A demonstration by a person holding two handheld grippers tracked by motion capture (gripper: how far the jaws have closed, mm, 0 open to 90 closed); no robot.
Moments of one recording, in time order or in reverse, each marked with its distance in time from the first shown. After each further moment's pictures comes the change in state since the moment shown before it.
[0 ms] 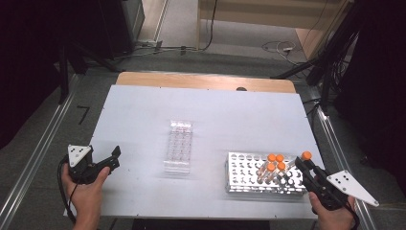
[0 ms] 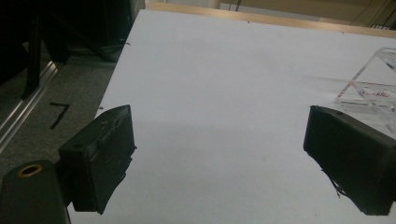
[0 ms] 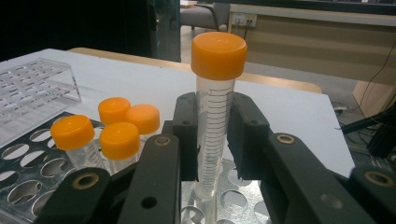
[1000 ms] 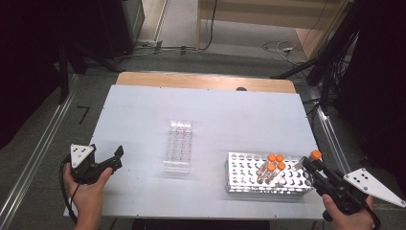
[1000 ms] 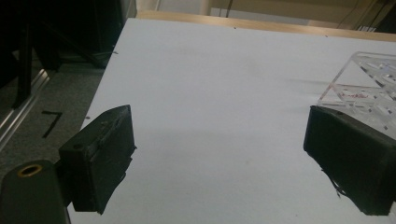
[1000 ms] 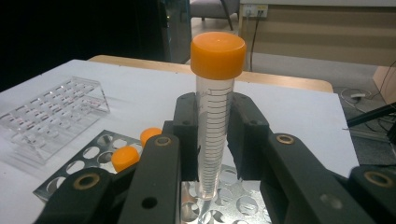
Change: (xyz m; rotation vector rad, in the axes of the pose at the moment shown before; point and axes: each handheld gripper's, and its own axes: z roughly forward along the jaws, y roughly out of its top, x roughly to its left) left arm -0.010 0.004 -0.004 -0.017 -0.033 0.025; right arm 0.004 0.044 -0.028 0.050 0.055 0.067
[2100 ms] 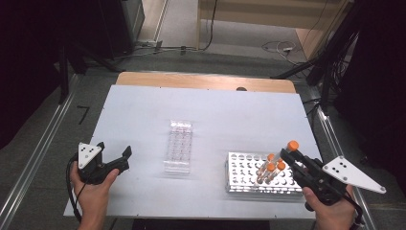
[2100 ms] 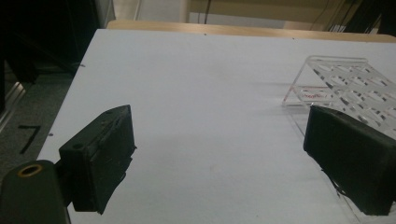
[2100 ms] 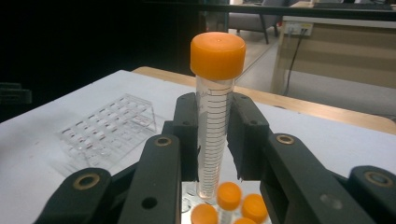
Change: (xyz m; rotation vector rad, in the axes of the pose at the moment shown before) left arm -0.020 0.006 -0.004 -0.016 -0.078 0.039; right arm 0.048 0.030 0.025 -0.031 0.150 -0.065
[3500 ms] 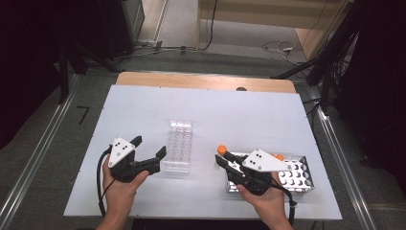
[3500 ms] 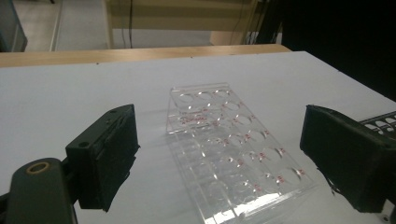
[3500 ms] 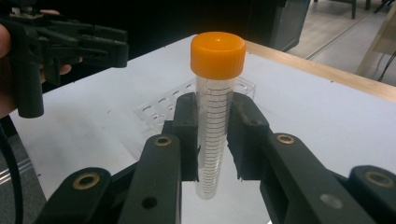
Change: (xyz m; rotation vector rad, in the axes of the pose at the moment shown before) left arm -0.081 0.025 0.004 -0.035 -0.284 0.077; right arm 0.090 -0.012 0.096 0.140 0.248 -0.089
